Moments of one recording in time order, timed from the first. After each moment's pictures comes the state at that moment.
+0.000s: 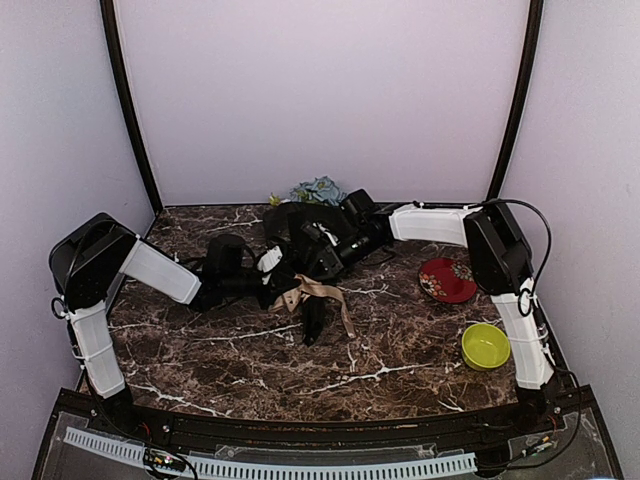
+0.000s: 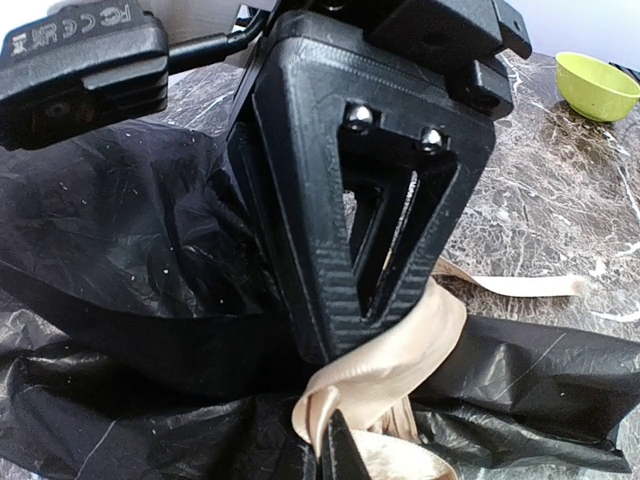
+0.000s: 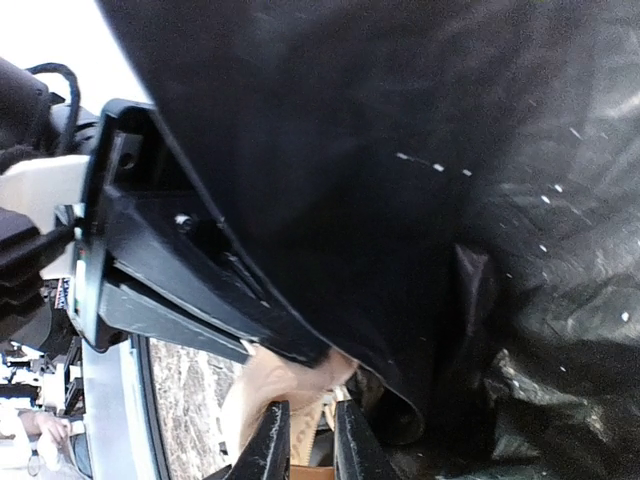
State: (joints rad) left arm -0.60 1.88 0.83 0.59 0.45 0.36; right arm 0.67 2.32 1.84 -0.53 -0.89 0.05
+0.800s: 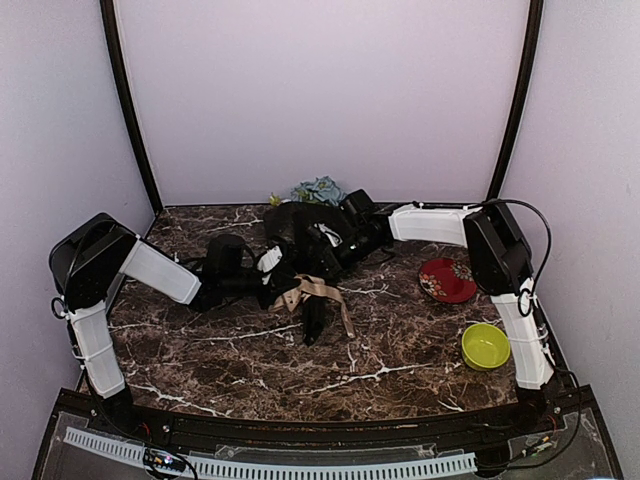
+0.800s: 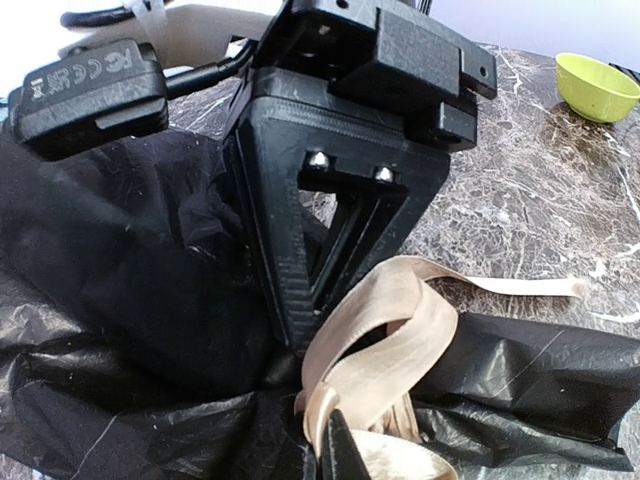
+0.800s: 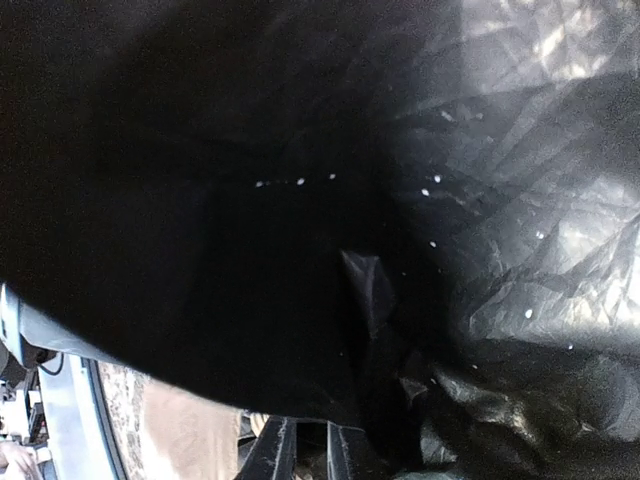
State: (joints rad) left arm -0.60 1.88 0.83 0.59 0.45 0.35; right arm 0.67 2.32 1.84 -0.53 -0.74 0.06
